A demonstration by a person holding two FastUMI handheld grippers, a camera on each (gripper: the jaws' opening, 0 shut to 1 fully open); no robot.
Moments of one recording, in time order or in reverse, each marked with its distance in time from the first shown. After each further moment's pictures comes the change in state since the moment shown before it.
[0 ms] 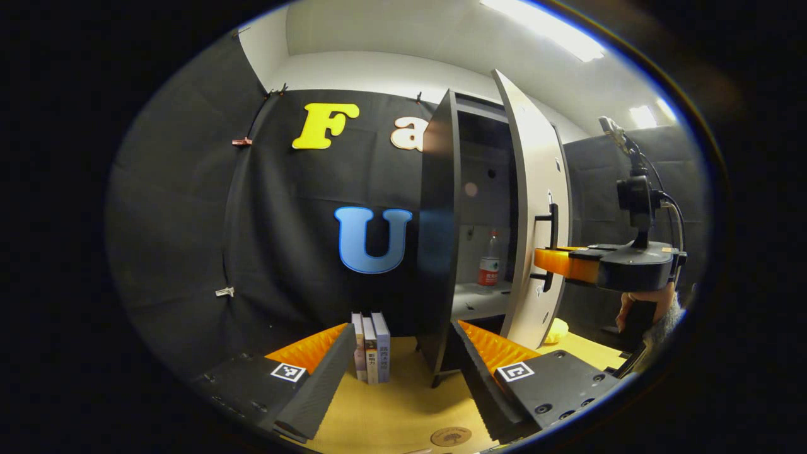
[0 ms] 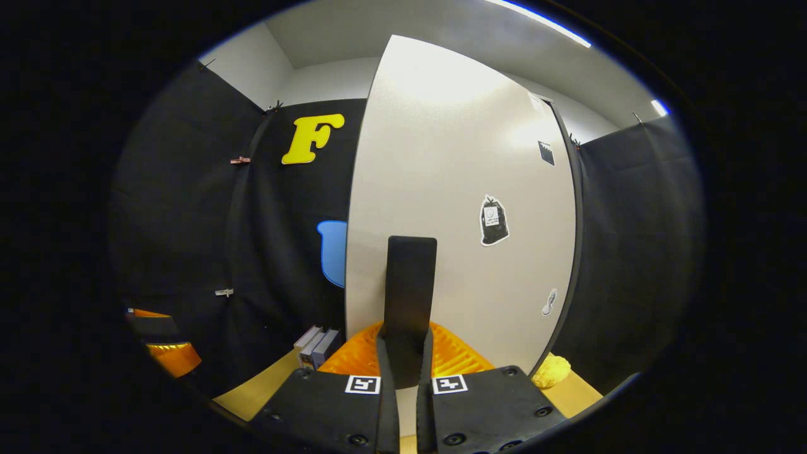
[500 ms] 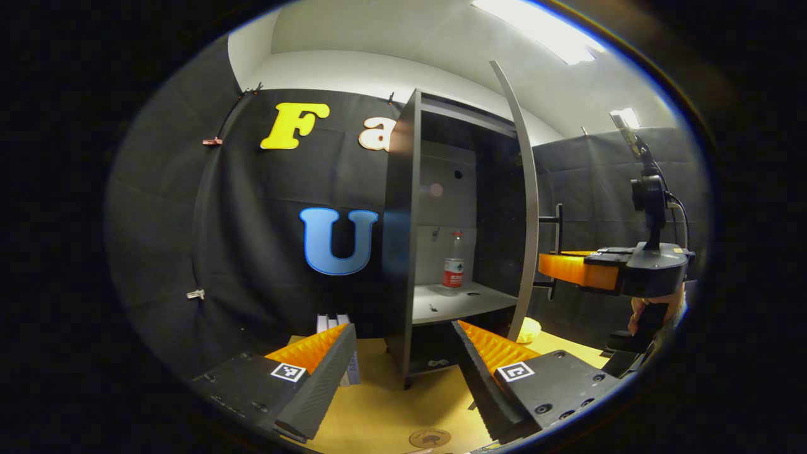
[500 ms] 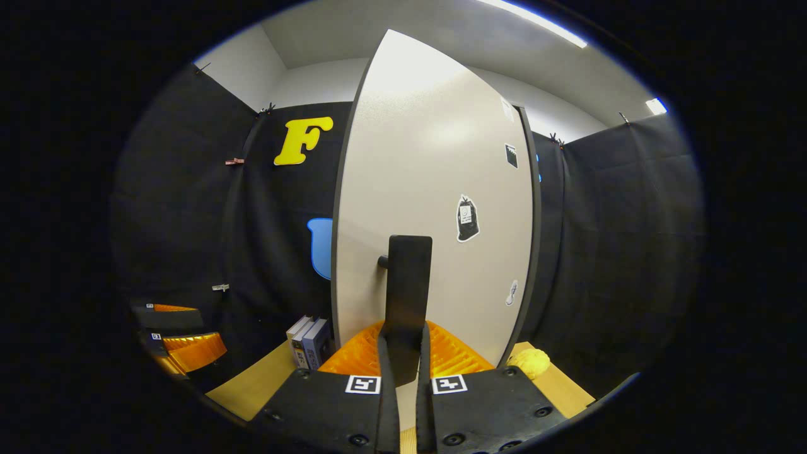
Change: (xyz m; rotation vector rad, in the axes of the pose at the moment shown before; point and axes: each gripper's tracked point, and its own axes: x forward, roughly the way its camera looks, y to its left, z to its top) left arm 0.005 -0.057 0.002 0.011 -0.003 -0.150; right arm -0.056 -0.050 0.005 -0.002 0.017 -0.047
